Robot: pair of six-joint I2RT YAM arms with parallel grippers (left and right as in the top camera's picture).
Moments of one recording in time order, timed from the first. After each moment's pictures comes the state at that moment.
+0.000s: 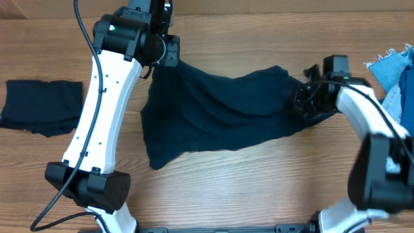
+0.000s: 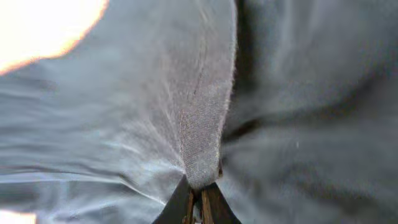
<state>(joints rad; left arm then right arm) -0.28 1.89 2.13 -1.31 0.01 -0.18 -0.10 1.78 1.21 -0.71 -0.45 0.23</state>
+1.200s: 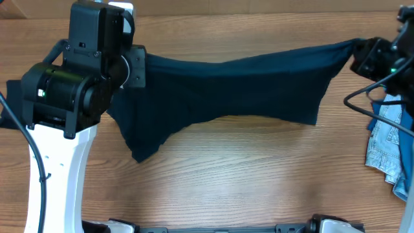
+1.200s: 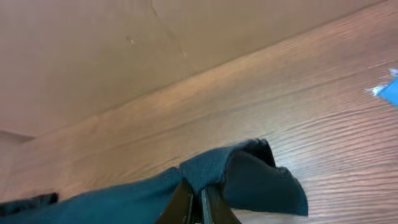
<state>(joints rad) -0.28 1.55 2.14 -1.42 -0.19 -0.15 -0.19 1.35 1.85 -1.13 -0.31 0.29</state>
